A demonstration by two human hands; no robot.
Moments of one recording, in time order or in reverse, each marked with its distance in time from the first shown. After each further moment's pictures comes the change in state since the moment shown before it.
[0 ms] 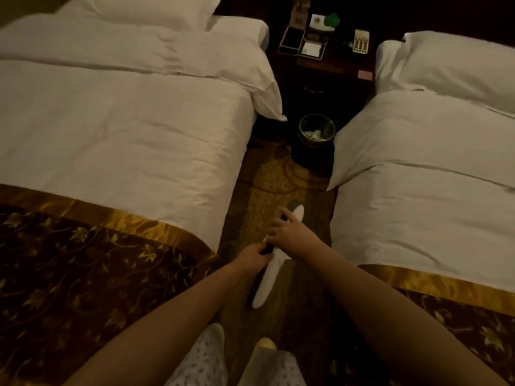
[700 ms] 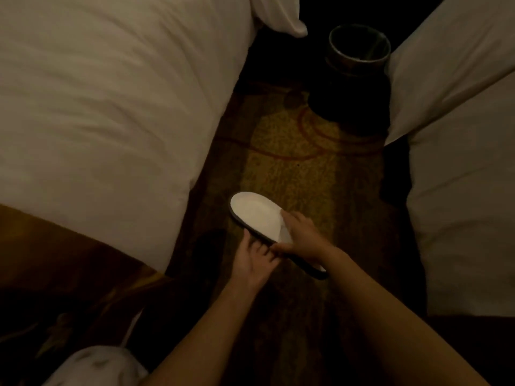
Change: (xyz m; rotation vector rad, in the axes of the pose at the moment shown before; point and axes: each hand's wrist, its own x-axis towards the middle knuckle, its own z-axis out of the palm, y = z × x) left_hand 0.422 -0.283 0.080 -1.611 -0.030 -0.126; right_hand 0.226 0.013 0.469 0.945 -0.089 0.582
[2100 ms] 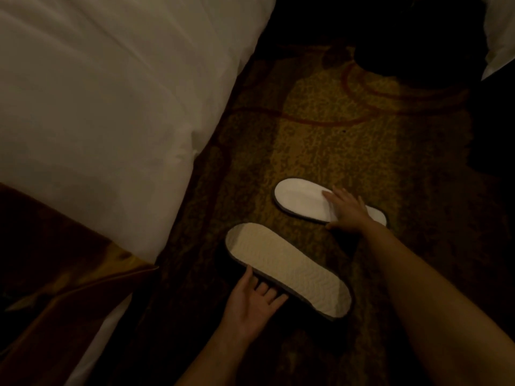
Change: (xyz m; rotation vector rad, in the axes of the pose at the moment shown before) left_hand 0.026 -0.015 -0.149 0.042 0.131 0.047; right_hand 0.148 0.127 0.106 -0.190 0.023 -0.053
